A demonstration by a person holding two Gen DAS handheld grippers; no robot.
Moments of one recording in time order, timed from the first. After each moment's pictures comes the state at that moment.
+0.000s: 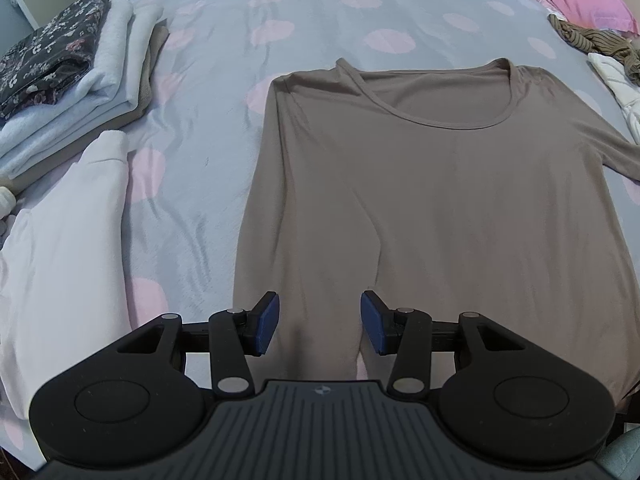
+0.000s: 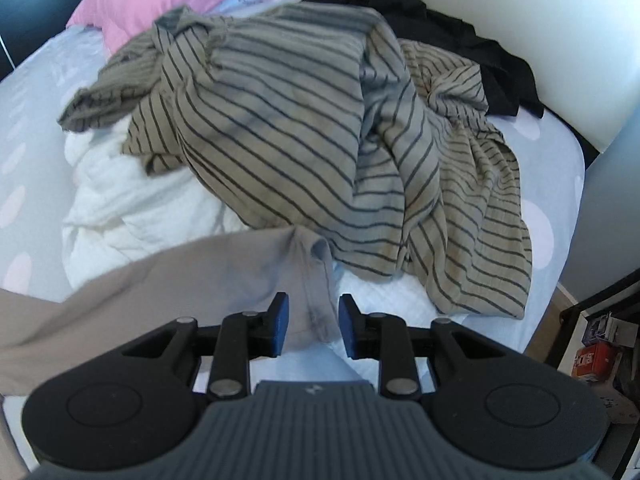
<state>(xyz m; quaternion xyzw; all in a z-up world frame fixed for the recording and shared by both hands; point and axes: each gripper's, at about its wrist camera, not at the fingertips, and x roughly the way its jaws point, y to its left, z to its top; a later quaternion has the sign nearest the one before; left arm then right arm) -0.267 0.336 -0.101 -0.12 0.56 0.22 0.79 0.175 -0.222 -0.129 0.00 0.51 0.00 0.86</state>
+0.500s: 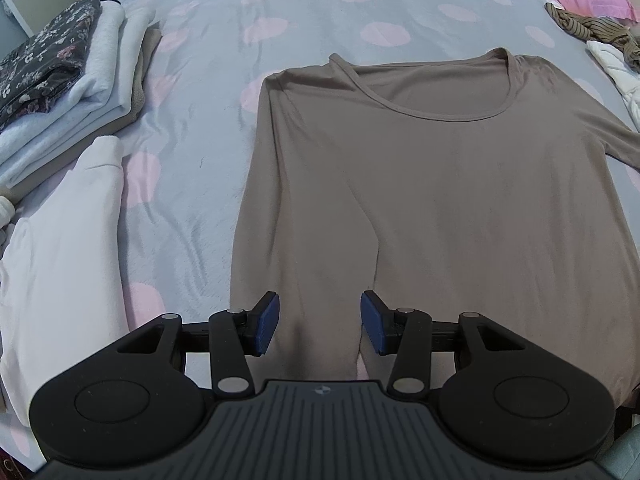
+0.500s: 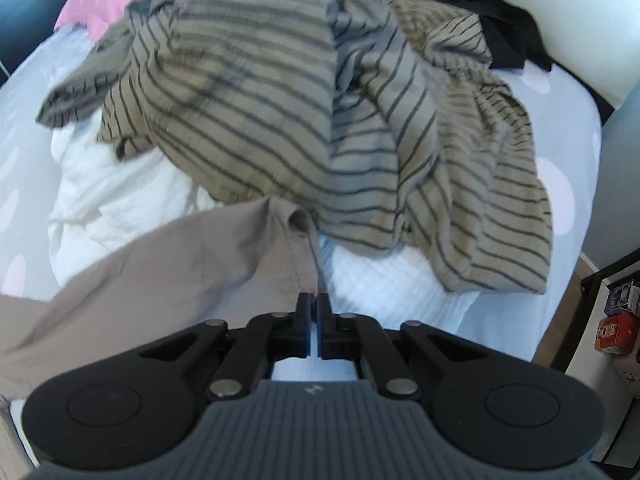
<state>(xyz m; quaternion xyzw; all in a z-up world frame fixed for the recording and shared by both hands) -0.262 0.332 -0.104 -0.10 0.57 0.22 0.79 0.179 -0.245 -0.145 0.06 0.53 0.00 0.84</state>
